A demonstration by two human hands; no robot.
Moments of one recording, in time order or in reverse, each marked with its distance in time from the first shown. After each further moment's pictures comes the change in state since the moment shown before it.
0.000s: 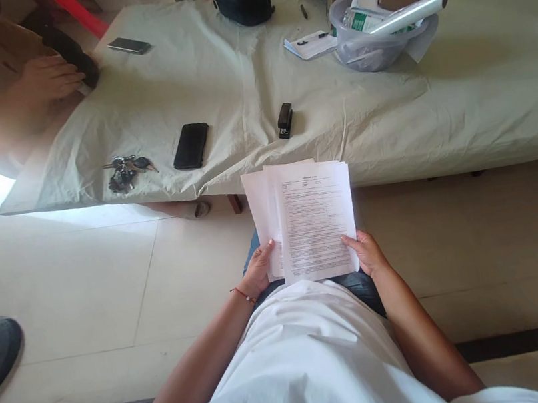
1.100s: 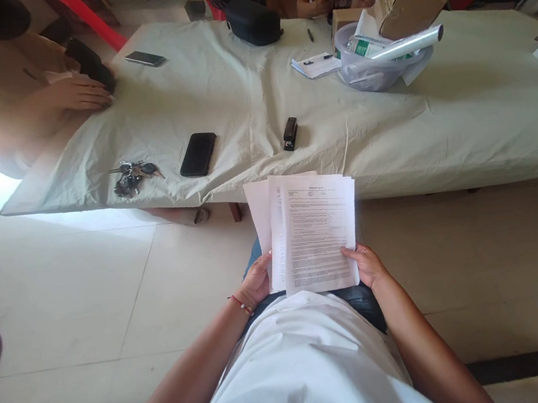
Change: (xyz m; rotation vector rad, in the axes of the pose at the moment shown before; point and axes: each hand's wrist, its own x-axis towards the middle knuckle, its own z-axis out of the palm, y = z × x) left_hand 0.006 0.000 -0.009 -0.117 -0.198 -0.075; right_hand 0.004 -0.007 -0.002 0.010 -0.064 0.117
